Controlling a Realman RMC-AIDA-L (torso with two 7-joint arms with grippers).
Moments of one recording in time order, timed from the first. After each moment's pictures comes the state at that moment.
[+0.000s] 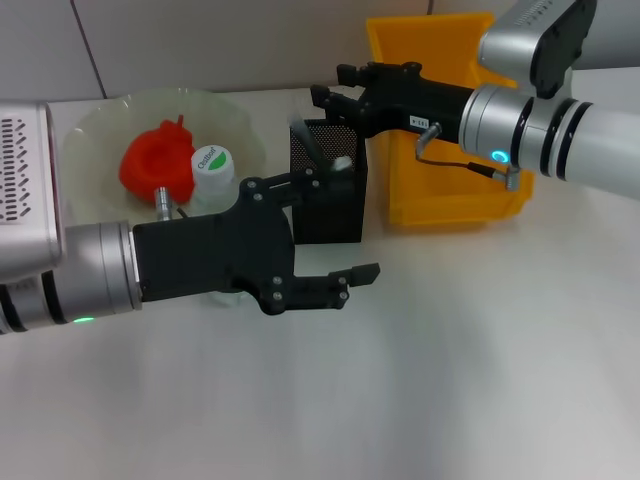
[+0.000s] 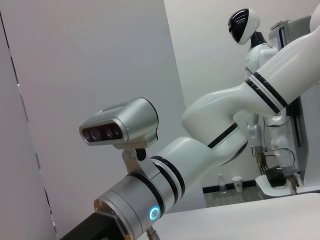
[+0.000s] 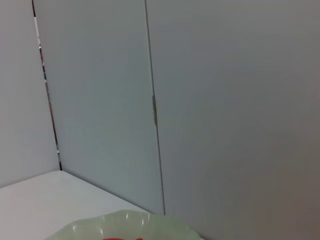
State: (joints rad) left arm -0.50 -2.08 1.35 0.73 1.39 1.46 -0.96; right arm 0.78 2.08 -1.04 -0.36 -1.37 -0.90 1.12
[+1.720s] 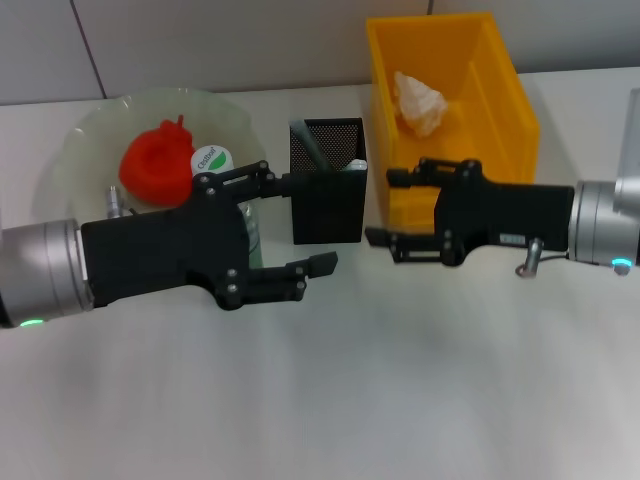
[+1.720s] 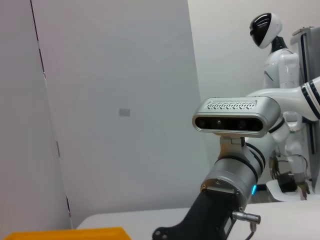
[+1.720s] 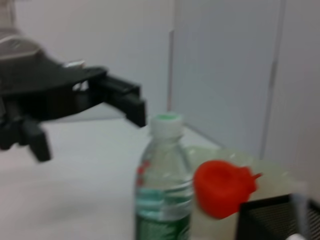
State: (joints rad) left arm -0.42 -2.05 1.31 0.82 1.40 1.48 -1.07; right arm 0.43 2.08 -1.05 -0.78 -1.69 -1.32 1.17
